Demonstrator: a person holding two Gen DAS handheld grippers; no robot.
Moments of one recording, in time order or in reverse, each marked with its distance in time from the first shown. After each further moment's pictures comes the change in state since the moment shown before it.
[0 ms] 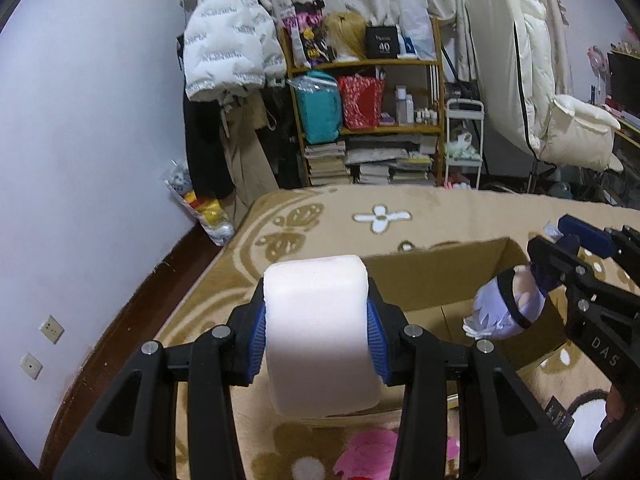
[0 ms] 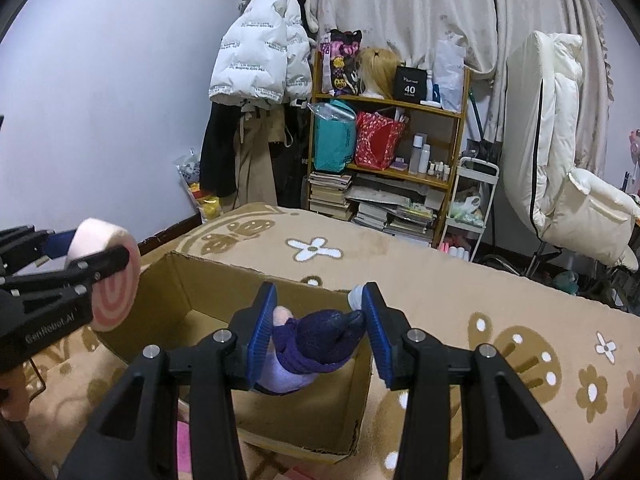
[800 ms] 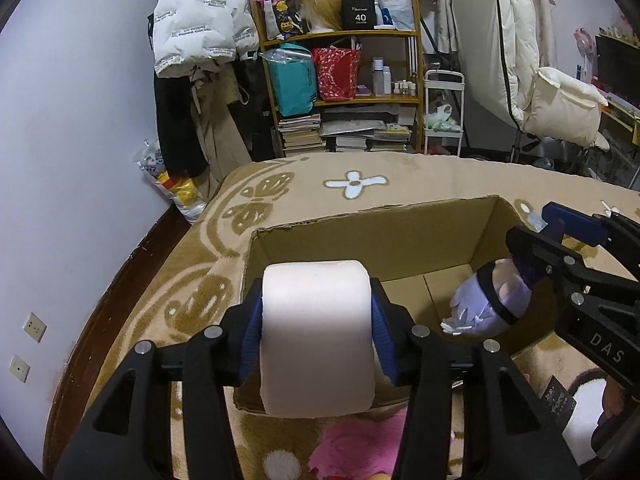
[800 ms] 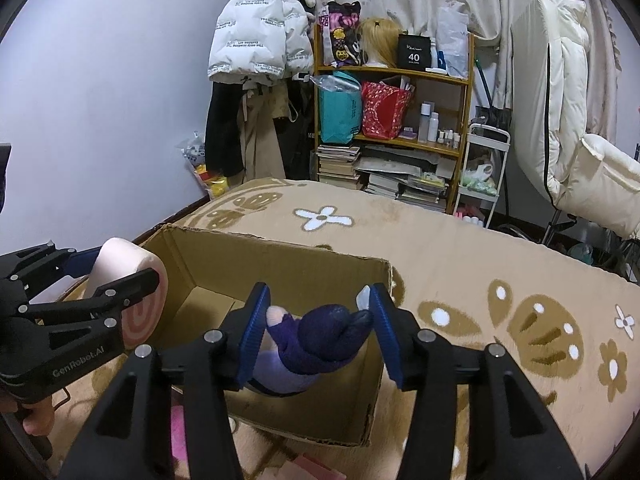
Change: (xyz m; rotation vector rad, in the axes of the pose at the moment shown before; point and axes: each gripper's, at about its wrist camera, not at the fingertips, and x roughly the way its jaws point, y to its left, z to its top) left arm 0.024 -0.016 -0.021 0.034 0.078 -0.073; right arm 0.019 -0.008 -0.021 0.051 0.087 0.053
